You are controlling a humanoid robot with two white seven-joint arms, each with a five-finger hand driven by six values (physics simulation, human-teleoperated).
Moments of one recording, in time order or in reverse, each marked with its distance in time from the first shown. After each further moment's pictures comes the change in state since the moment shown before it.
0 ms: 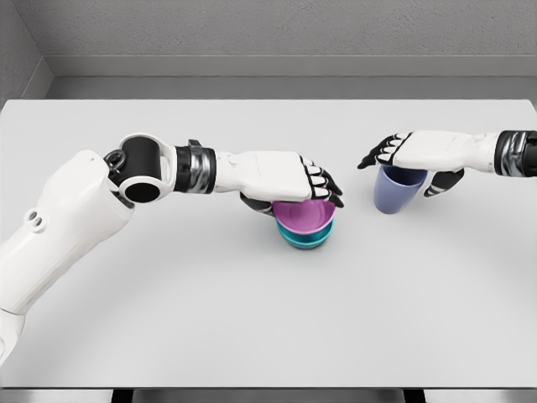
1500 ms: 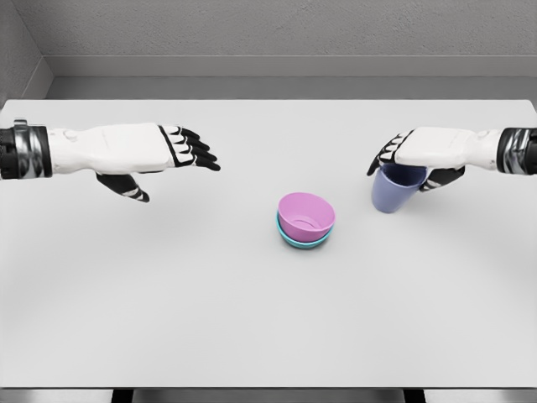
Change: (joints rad) left arm 0.009 0.525 0.034 -0.143 0.339 0.000 0.053; right arm -0.005 -0.003 -0.006 0.000 -0.007 0.000 0.000
